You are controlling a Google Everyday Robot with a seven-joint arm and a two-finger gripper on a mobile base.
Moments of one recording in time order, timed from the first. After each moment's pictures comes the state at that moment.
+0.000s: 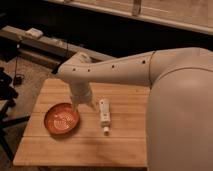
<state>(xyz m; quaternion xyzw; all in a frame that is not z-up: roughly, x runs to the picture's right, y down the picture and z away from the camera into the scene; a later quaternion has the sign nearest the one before) -0.104 0.104 0.703 -0.26 0.23 0.64 0.68</state>
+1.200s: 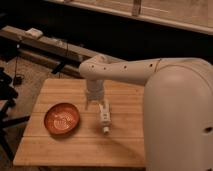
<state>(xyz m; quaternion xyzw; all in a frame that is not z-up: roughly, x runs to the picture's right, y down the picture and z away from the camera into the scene) -0.050 0.102 0.782 -0.31 0.24 0.63 0.67</state>
